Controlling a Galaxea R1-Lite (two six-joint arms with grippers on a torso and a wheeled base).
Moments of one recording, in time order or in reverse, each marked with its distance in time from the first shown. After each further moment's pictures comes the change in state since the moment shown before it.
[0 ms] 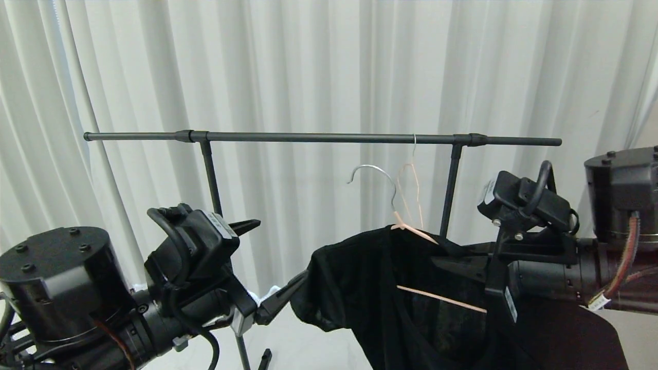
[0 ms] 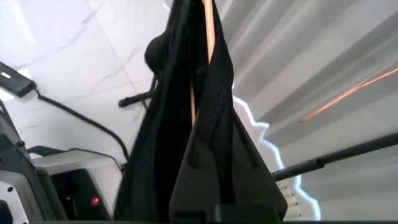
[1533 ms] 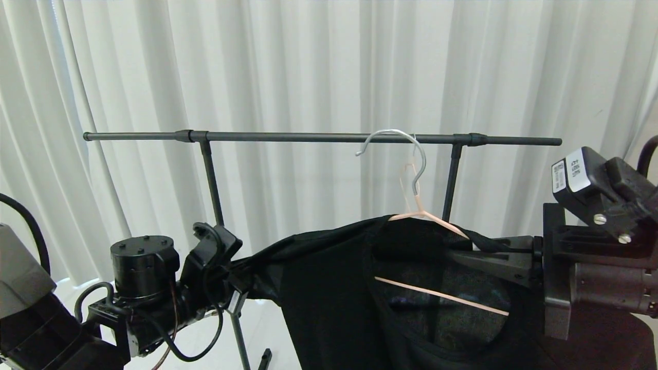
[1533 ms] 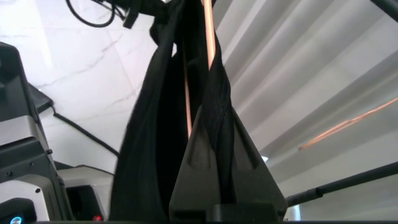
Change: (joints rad) left arm 0.342 0.411 0.046 -0.254 -0.108 0.009; right arm 0.028 -0.135 0.024 -0.013 0.072 -0.009
